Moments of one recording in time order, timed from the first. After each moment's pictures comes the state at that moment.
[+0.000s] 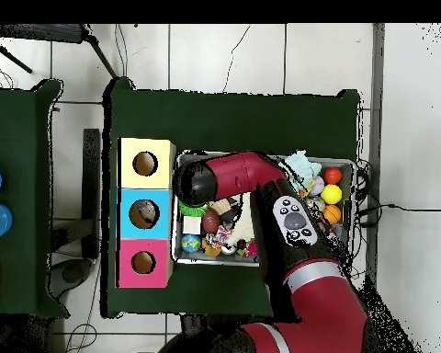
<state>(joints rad) -0.36 -0.48 0.38 1.45 -0.50 0.63 2.02</state>
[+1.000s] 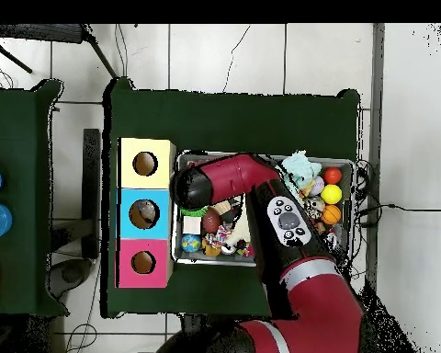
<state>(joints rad) -0.36 -0.47 0.39 1.46 -0.57 0.60 2.02</state>
